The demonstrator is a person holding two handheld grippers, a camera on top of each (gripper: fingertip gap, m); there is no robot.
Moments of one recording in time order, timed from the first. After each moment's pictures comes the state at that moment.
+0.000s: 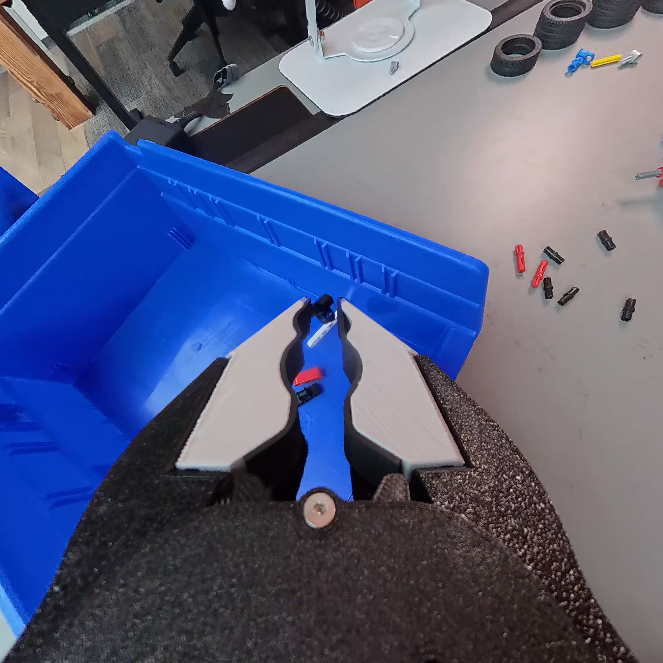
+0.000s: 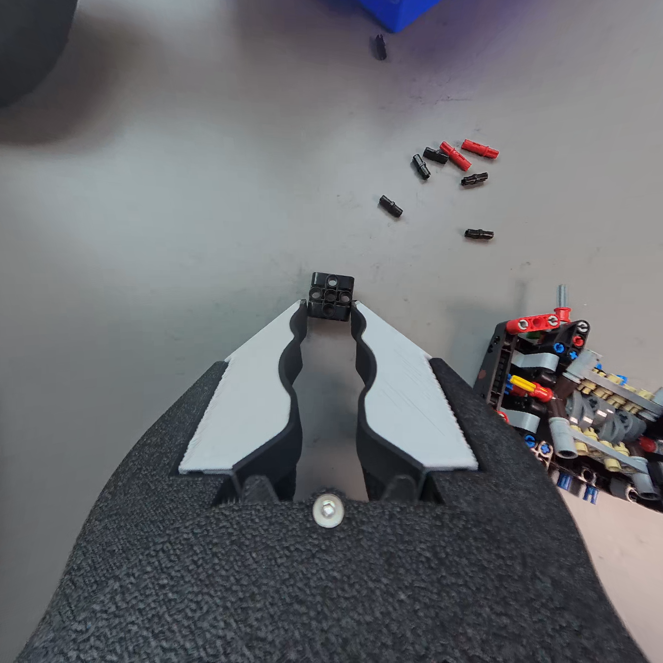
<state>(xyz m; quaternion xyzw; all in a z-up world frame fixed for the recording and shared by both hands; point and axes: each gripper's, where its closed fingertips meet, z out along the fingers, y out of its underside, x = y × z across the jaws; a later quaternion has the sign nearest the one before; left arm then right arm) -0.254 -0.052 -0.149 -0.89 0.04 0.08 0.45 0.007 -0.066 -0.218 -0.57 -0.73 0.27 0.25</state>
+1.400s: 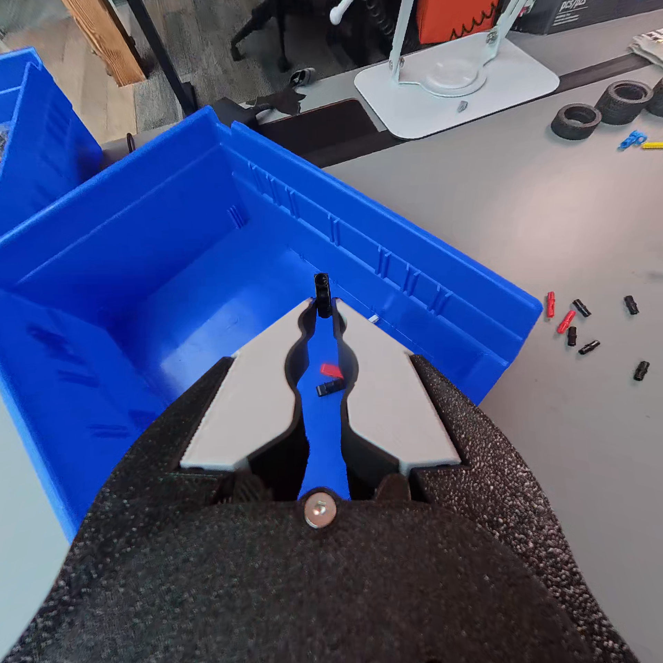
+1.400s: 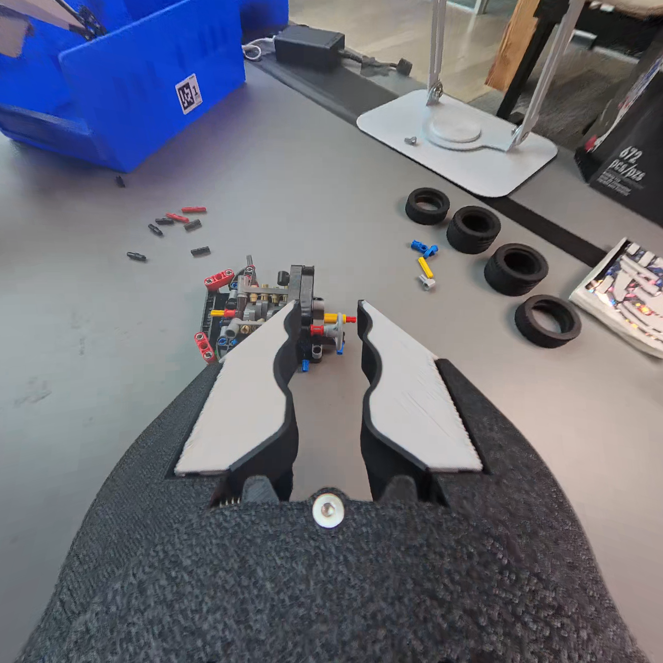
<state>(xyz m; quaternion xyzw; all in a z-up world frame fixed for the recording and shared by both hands) -0.286 -0.062 -0.133 -0.88 -0.06 0.09 0.47 0.066 0.112 -0.156 -0.66 -0.54 0.32 0.41</state>
